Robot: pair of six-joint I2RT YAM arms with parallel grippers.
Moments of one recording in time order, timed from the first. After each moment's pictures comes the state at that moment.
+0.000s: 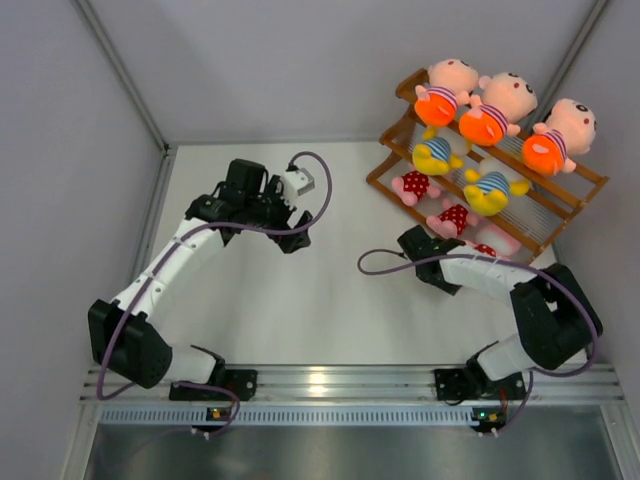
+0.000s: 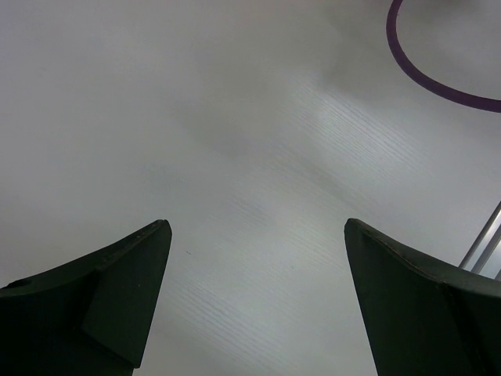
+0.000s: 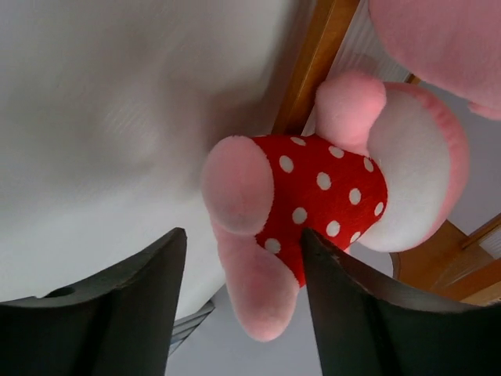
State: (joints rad) left arm -0.42 1.37 1.27 -0.68 0.46 0.34; right arm 0.54 1.44 0.77 -0.68 0.70 -0.49
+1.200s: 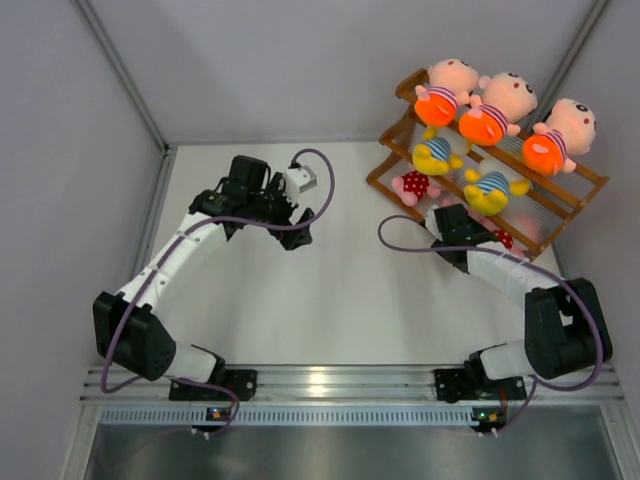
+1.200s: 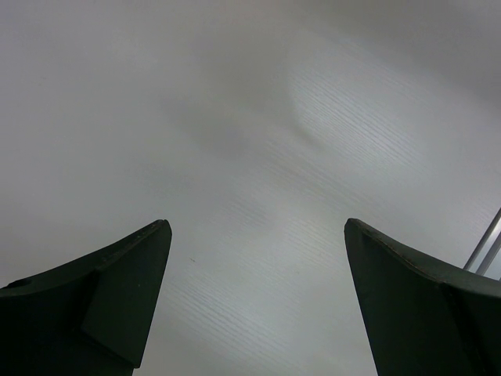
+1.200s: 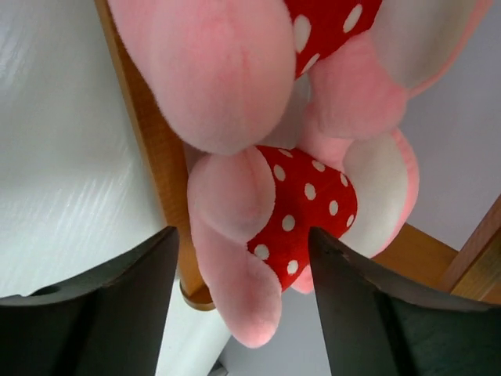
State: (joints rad) left arm -0.41 1.42 1.31 -0.68 0.48 0.36; right arm 0.28 1.39 0.75 -0.34 0.59 -0.69
